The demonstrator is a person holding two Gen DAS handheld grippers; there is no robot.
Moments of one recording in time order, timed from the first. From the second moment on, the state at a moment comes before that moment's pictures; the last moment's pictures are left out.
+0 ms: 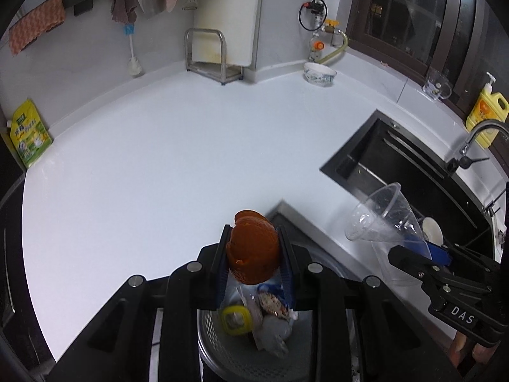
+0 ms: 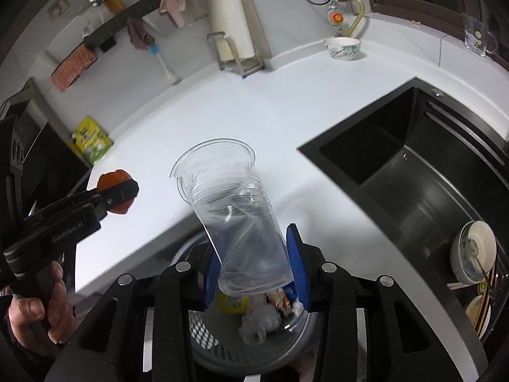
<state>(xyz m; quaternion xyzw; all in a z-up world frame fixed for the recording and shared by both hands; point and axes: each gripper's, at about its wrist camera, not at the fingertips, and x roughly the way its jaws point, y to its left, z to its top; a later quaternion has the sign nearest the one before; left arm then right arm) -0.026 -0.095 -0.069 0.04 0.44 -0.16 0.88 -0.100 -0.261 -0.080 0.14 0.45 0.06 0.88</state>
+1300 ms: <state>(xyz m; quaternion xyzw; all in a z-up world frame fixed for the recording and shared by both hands) -0.068 -0.063 -0.093 0.04 0.48 -0.11 0.87 -0.130 -0.225 -0.108 0.13 0.51 0.09 0.85</state>
